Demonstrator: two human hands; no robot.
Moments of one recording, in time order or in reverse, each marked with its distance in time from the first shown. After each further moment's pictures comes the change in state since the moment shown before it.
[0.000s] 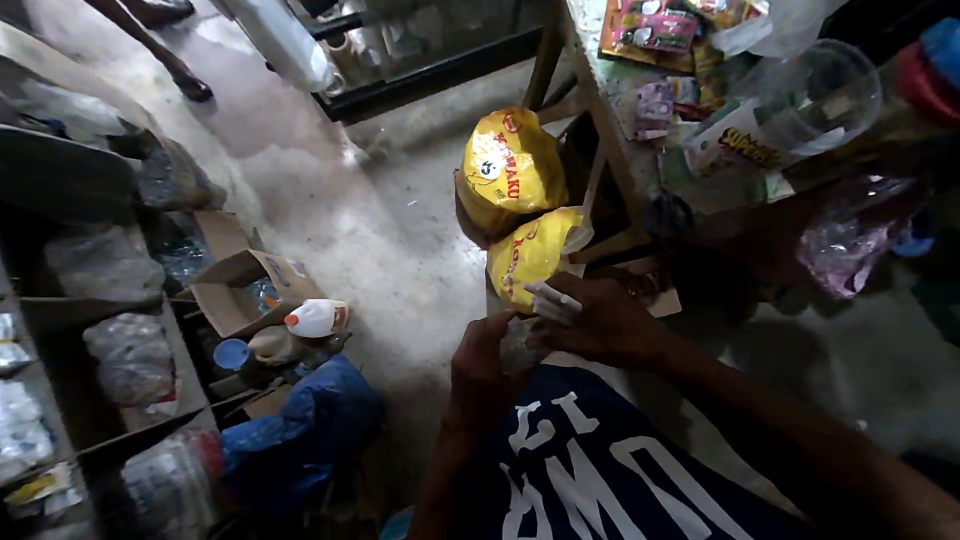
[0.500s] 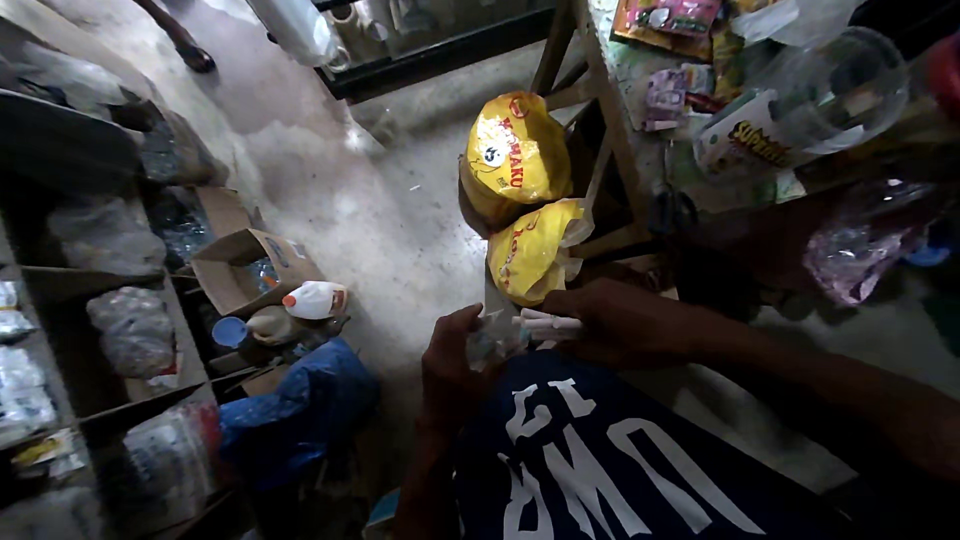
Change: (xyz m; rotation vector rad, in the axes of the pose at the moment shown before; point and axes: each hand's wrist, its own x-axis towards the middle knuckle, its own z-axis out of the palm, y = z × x) left_hand -0.006 -0.003 -0.009 0.054 0.055 -0.034; right_hand -0.001 0.000 -0.042 -0.191 -0.441 -0.145
